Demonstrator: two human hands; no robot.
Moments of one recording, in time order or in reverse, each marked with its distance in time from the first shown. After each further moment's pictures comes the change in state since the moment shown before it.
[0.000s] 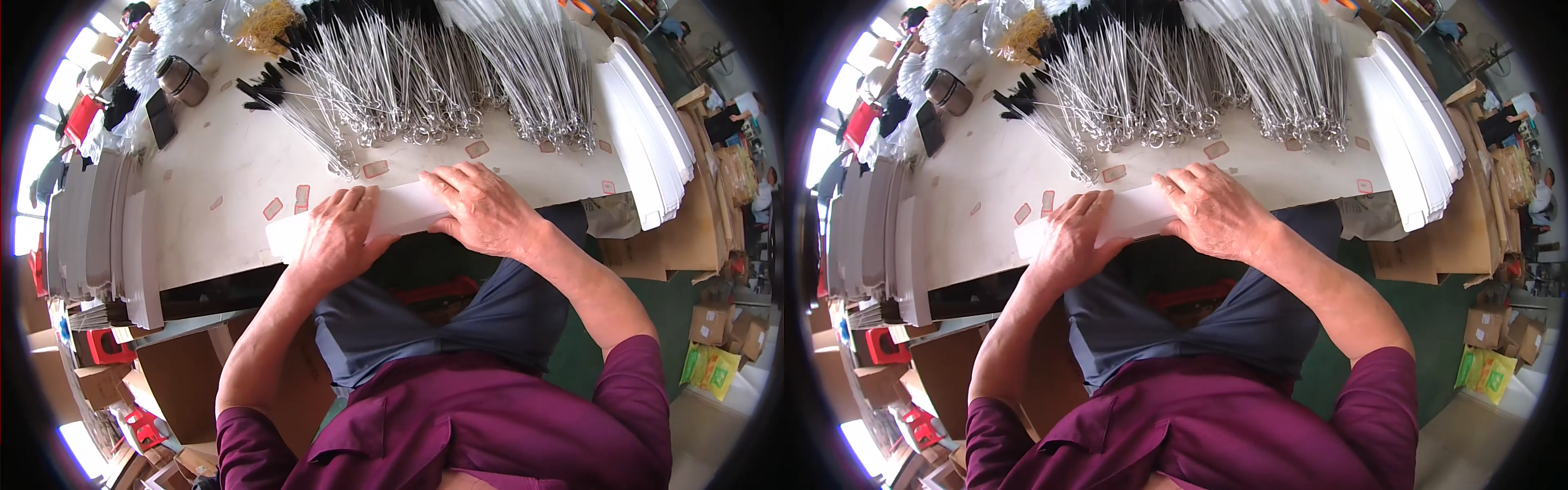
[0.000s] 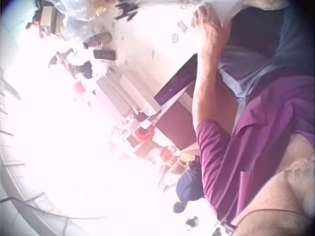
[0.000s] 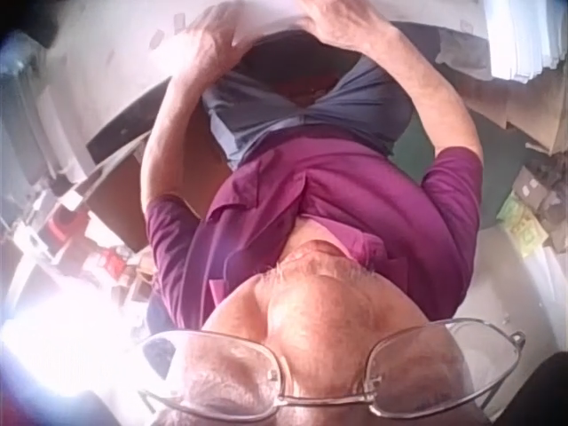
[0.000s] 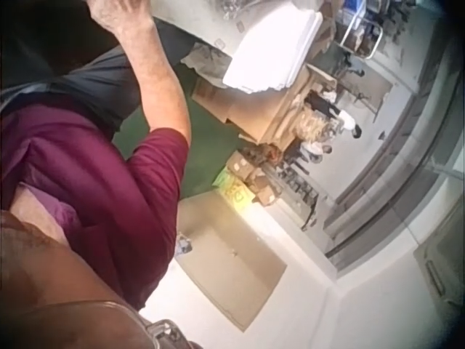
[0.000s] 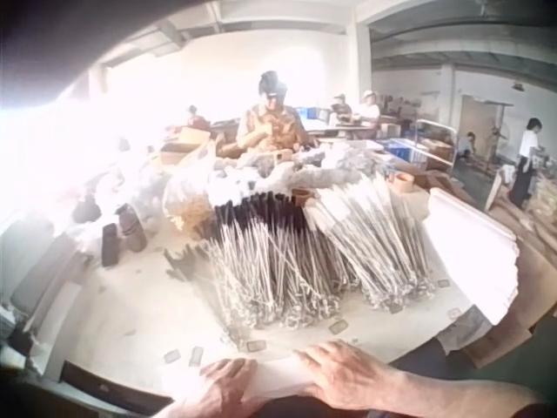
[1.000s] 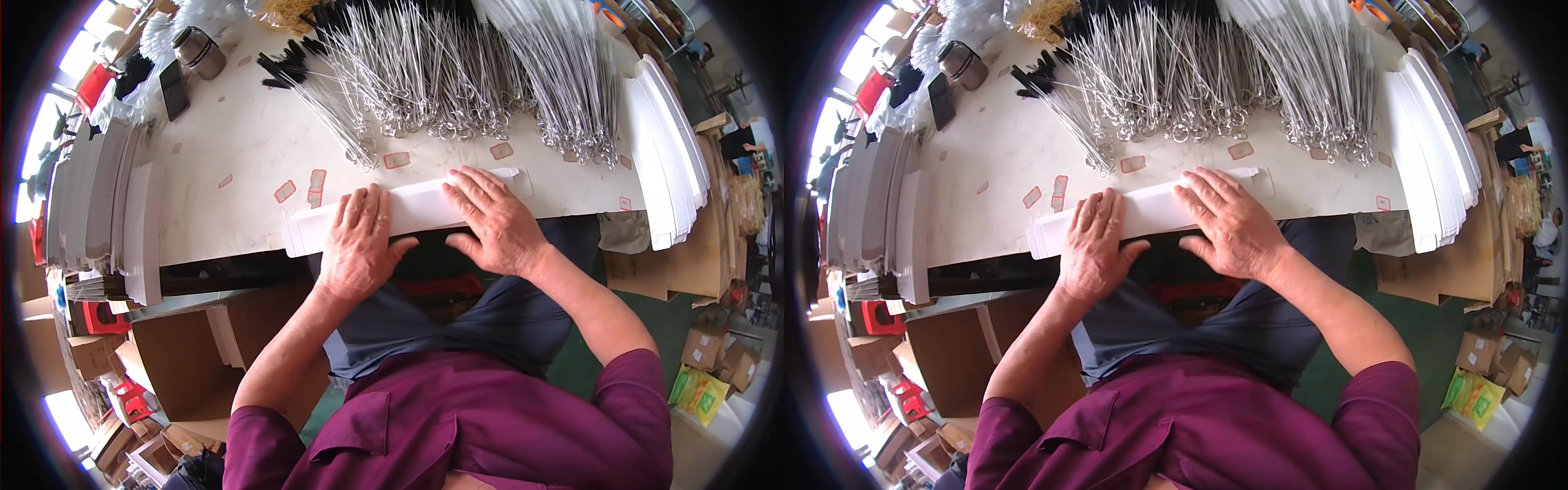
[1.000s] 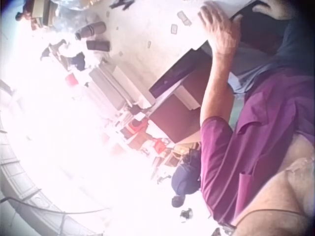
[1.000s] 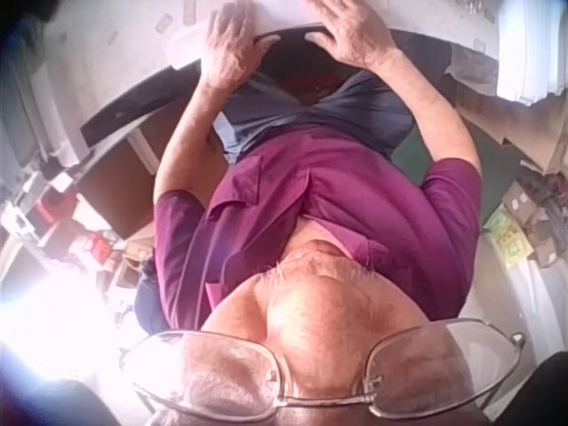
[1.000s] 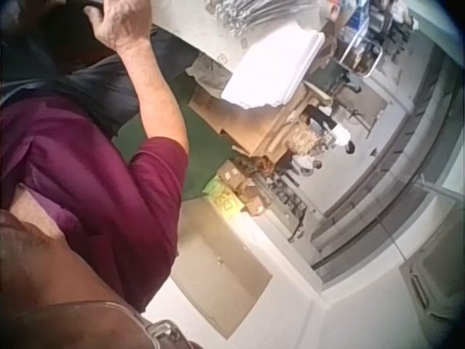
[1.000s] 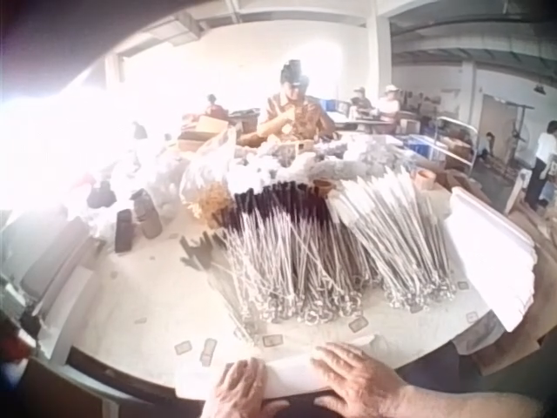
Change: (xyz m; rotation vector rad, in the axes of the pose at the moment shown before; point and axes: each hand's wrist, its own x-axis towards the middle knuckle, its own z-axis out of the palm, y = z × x) left_hand -0.031 0.002 0.048 0.215 0.206 -0.030; right_hand -0.015 -0.003 0.025 0.019 0.031 -0.028
